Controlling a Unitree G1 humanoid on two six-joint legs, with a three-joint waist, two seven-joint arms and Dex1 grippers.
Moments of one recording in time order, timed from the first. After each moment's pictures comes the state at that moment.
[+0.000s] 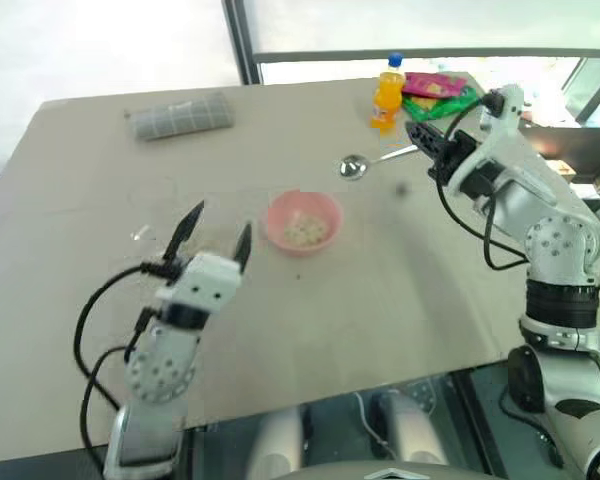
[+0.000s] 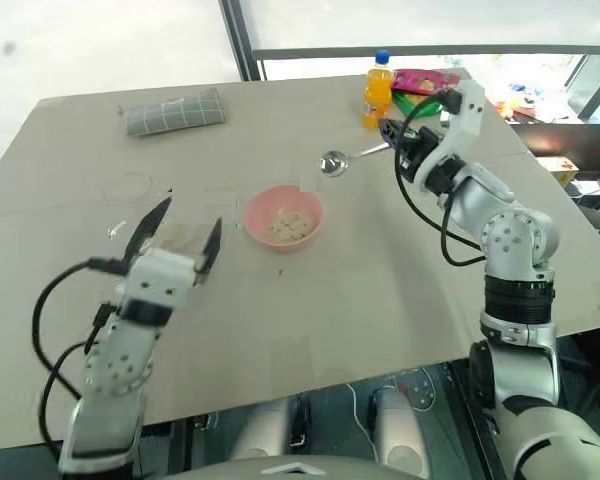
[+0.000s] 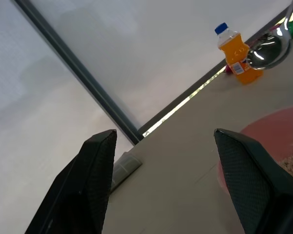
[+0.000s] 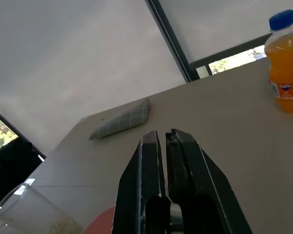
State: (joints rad) left arm 0.22 0.28 0.13 -0.60 0.29 -0.07 -0.16; right arm -0.75 -0.34 -0.18 -0.06 0.95 0.80 0.11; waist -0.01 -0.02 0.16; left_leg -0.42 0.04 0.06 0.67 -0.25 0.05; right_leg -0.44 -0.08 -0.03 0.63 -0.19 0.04
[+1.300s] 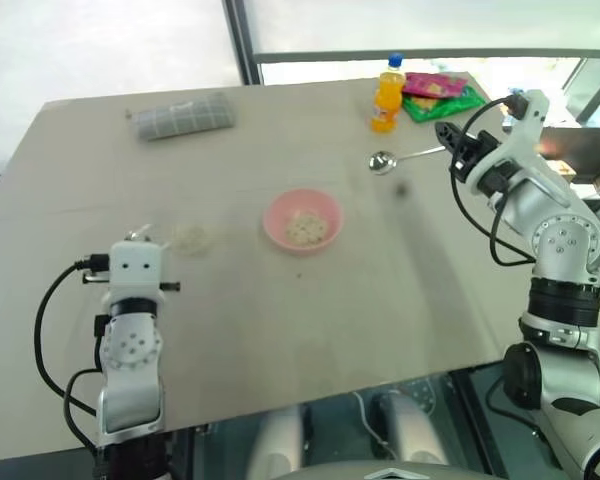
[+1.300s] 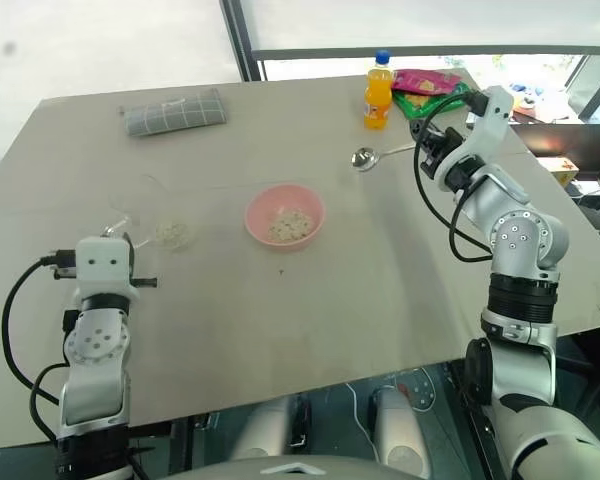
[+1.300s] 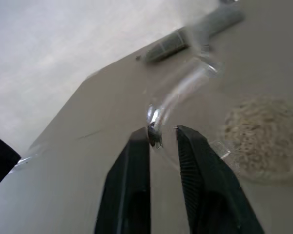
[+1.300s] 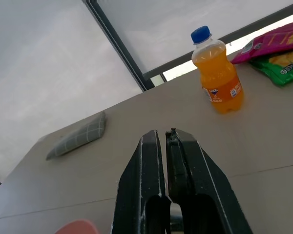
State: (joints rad) left arm -0.03 0.30 0.35 -0.24 0.19 0.14 -0.01; right arm -0.76 -0.31 -0.30 0.00 0.84 0.80 0.07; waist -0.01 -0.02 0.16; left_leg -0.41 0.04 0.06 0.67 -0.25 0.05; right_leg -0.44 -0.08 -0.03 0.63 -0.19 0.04
